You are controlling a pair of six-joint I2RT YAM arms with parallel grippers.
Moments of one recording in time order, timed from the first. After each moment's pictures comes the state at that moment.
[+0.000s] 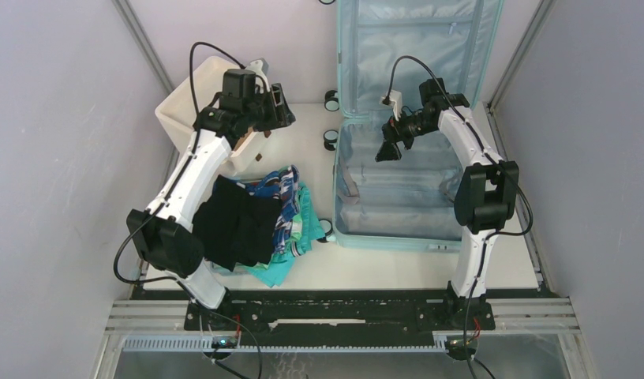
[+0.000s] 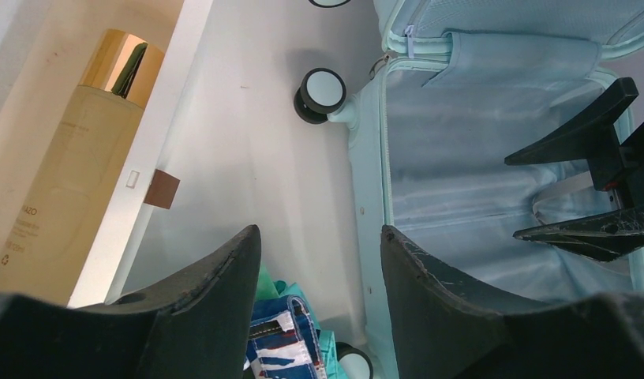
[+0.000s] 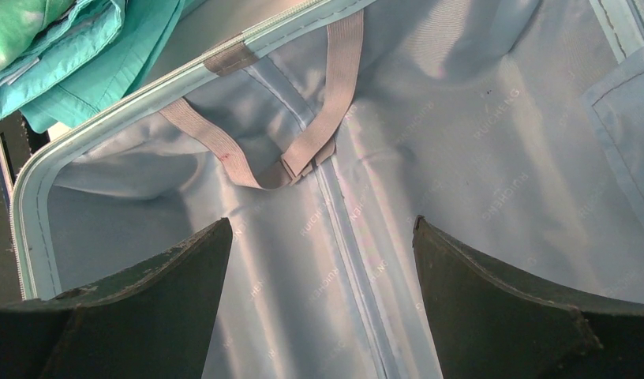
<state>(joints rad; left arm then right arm) -0.33 1.65 1.75 -0.66 0.09 -0.38 0.12 2.03 1.89 -1.04 -0.90 -0.72</state>
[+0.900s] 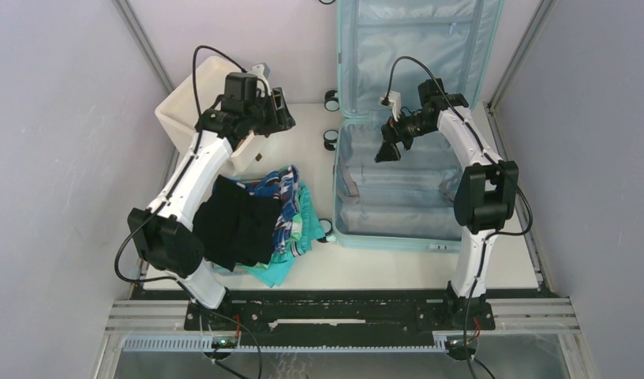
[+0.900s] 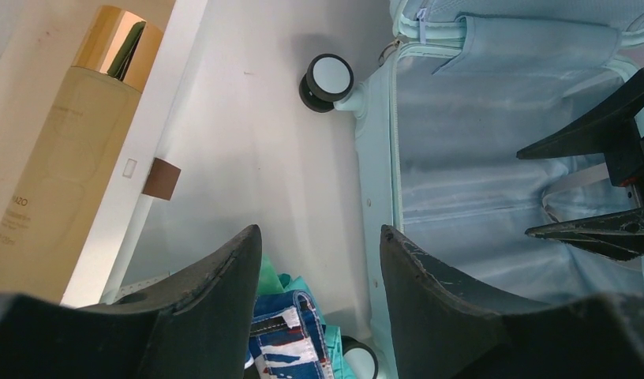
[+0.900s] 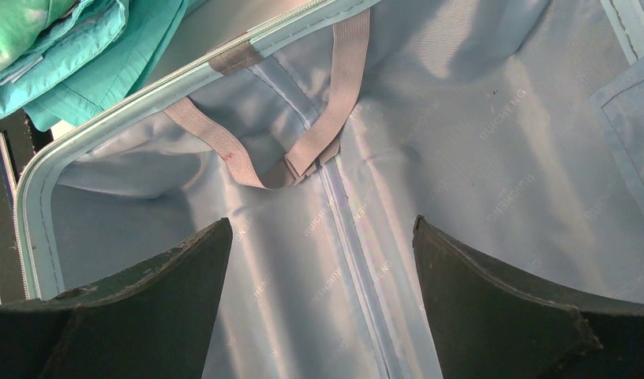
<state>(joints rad) -0.32 1.65 1.71 -0.65 0.09 -0.38 0.13 2.03 1.89 -1.04 -0.90 -0.72</state>
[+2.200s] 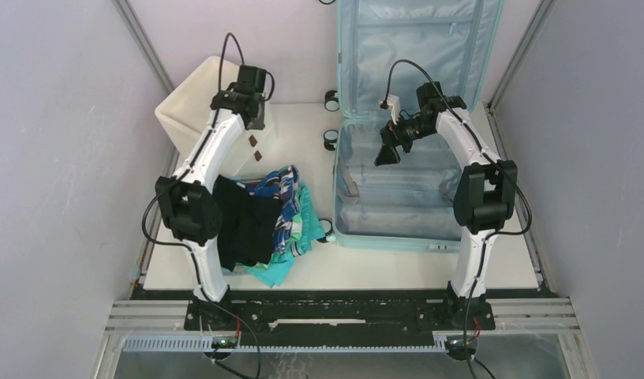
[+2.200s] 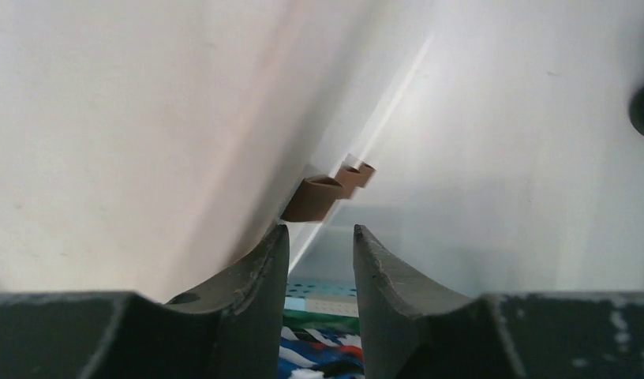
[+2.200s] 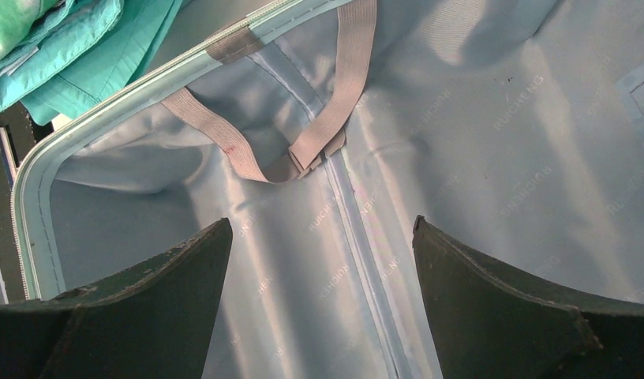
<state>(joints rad) -0.29 1.94 1.97 -0.88 -0.41 -0.08 0.13 2.03 1.86 -1.04 -0.89 -0.72</state>
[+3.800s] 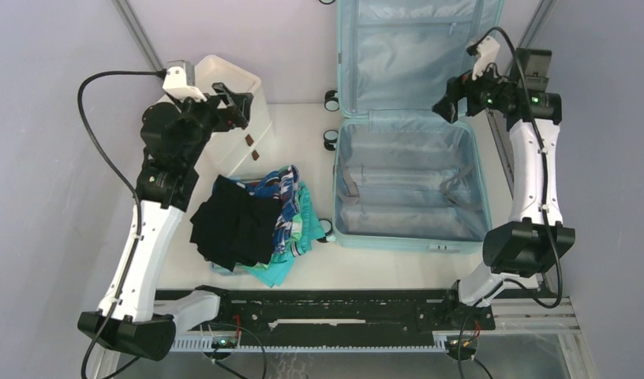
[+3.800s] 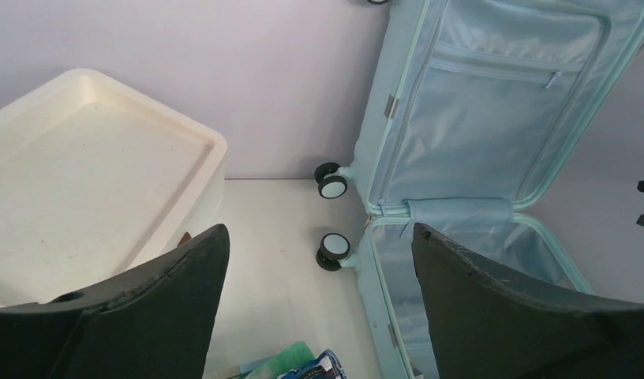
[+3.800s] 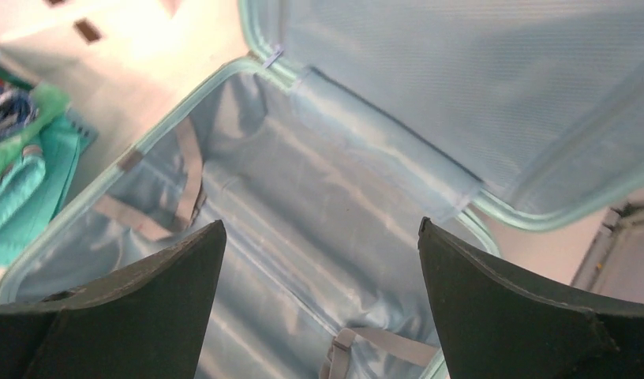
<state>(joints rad) -0.20 1.12 1.37 -0.21 0.07 -0.29 -0.15 1.63 1.91 -0.89 -0.74 -0.43</state>
